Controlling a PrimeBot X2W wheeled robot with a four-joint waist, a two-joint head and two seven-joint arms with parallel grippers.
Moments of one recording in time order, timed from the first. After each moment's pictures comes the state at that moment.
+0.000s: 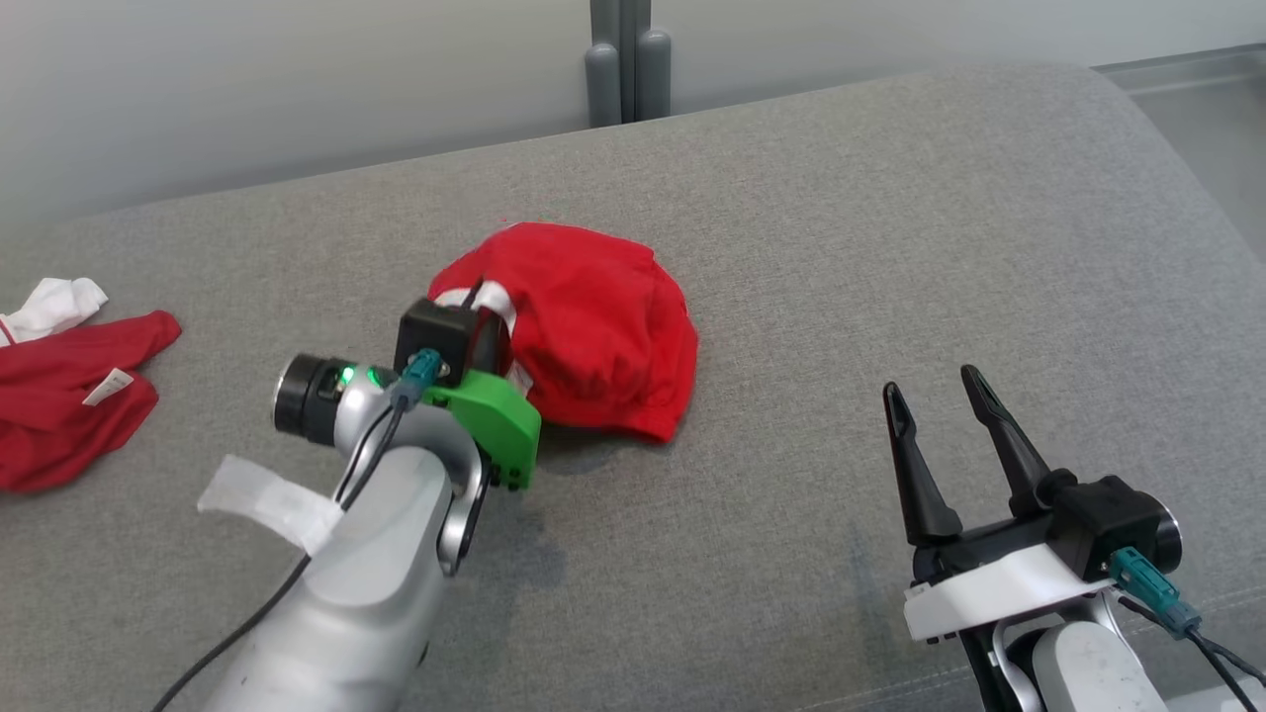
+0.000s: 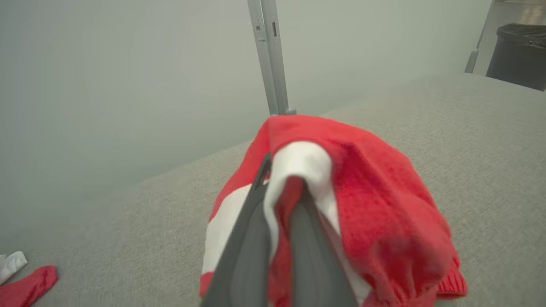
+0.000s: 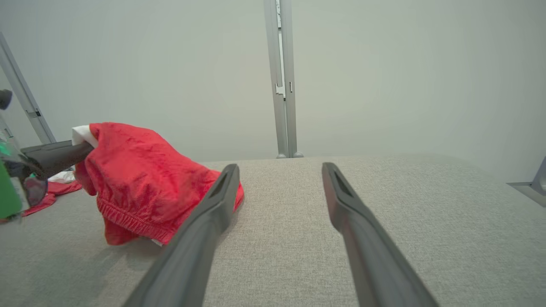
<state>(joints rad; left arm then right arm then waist) -0.71 0.09 -0.60 0.80 -0.37 0.10 -0.22 -0.07 -0.05 0.12 0.04 0.13 0.13 -0.26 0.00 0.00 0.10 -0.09</state>
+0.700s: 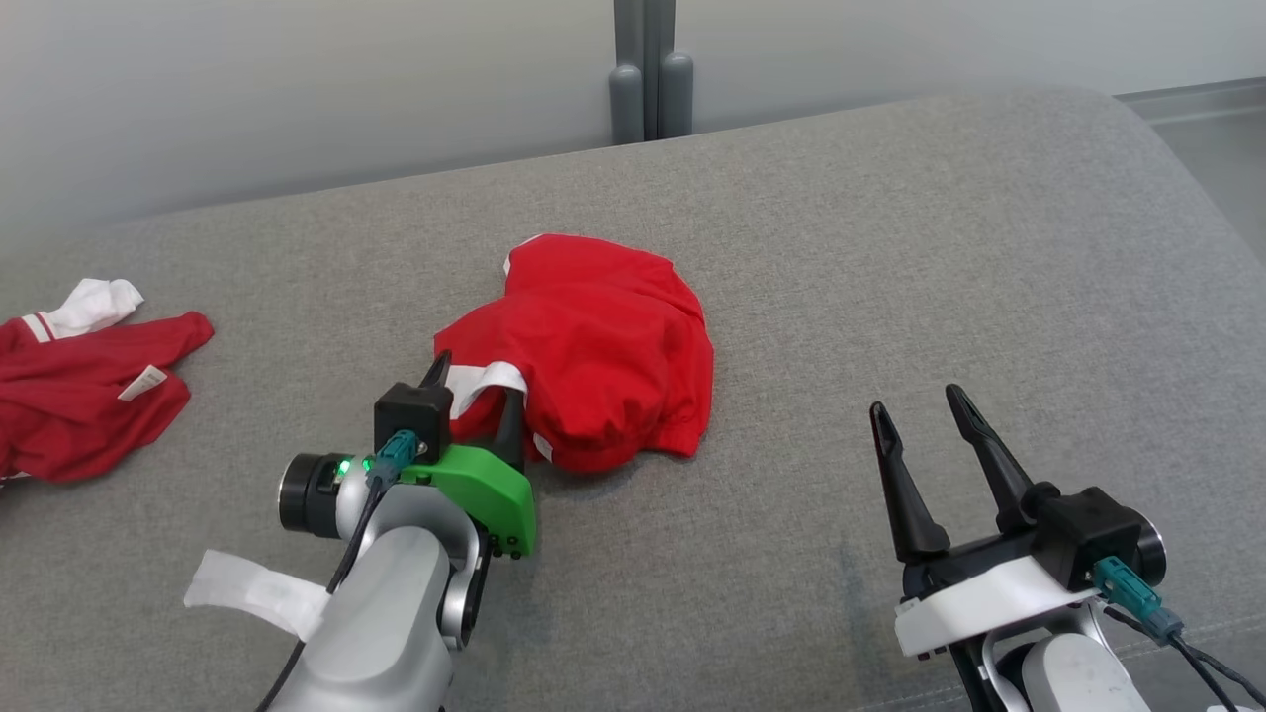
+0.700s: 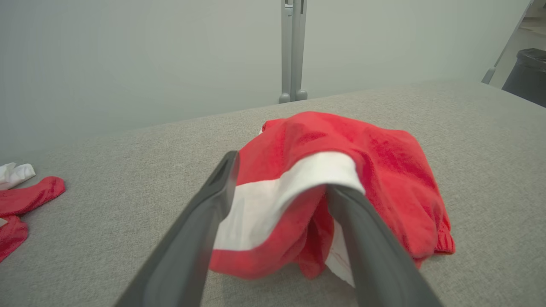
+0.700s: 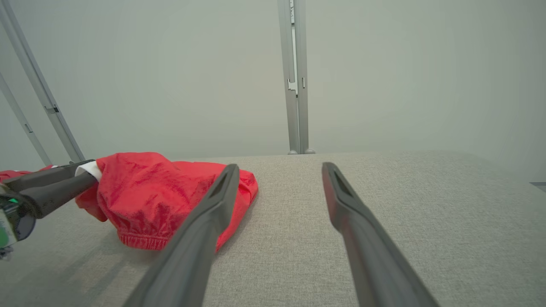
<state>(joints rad) -0.55 0.06 -0.50 0.78 -0.39 0.10 -0.26 -0.06 -0.05 0.13 0.06 0.14 0.13 -0.26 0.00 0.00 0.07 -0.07</state>
